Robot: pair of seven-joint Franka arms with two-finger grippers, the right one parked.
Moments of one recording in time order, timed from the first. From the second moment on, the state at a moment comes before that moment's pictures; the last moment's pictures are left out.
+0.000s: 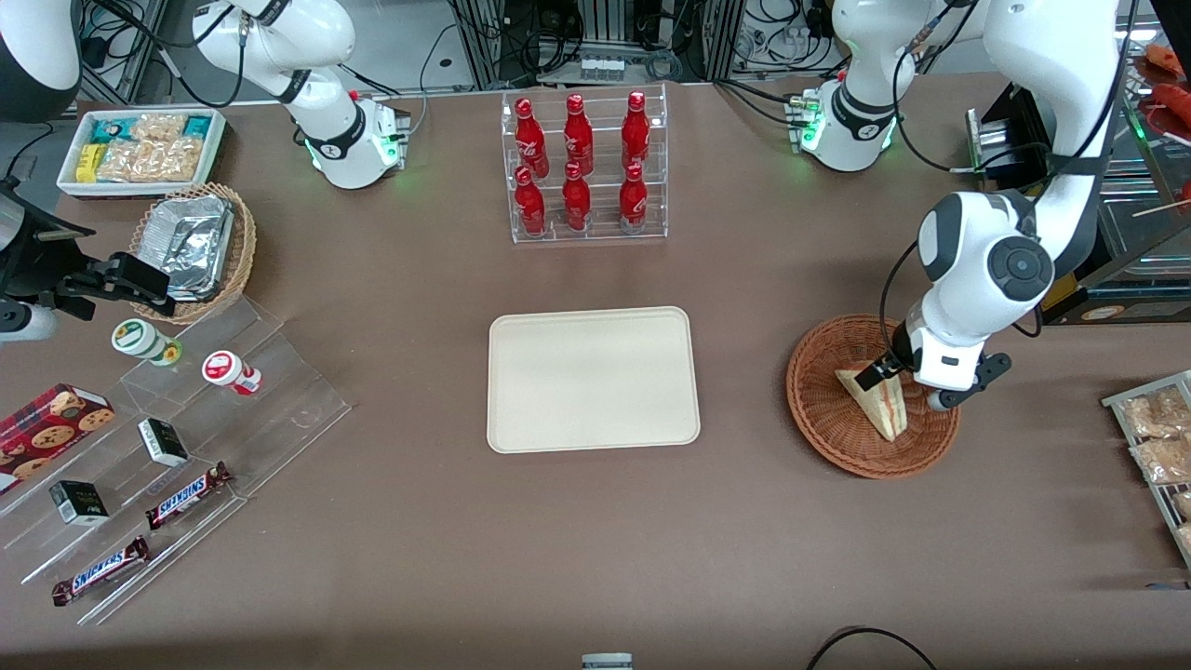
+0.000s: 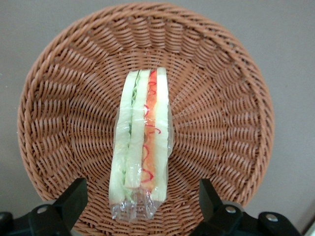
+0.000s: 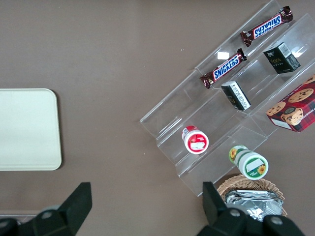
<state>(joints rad) -0.02 0.21 -0.10 -2.20 0.00 2.41 -0.67</state>
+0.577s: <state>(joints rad) -0.02 0.28 -0.10 -2.19 0.03 2.44 -0.67</state>
